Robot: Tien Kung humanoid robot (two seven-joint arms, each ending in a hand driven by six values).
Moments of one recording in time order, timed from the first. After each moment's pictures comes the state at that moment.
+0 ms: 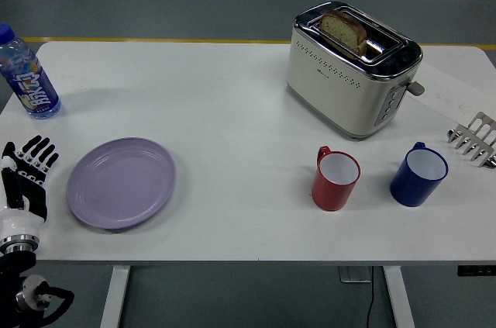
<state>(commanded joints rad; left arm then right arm) -0.04 0.02 -1.61 -1.10 0.86 0.04 -0.43 -0.05 -0.09 0.06 0.29 0.57 -0.26 0.04</state>
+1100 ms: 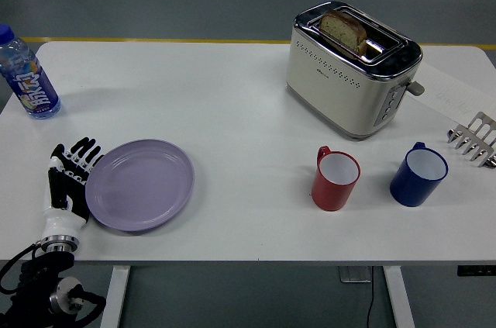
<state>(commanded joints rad) -0.04 0.00 -1.43 -1.10 0.78 0.03 -0.43 -0.05 -0.08 0.09 0.29 0.52 -0.26 0.03</state>
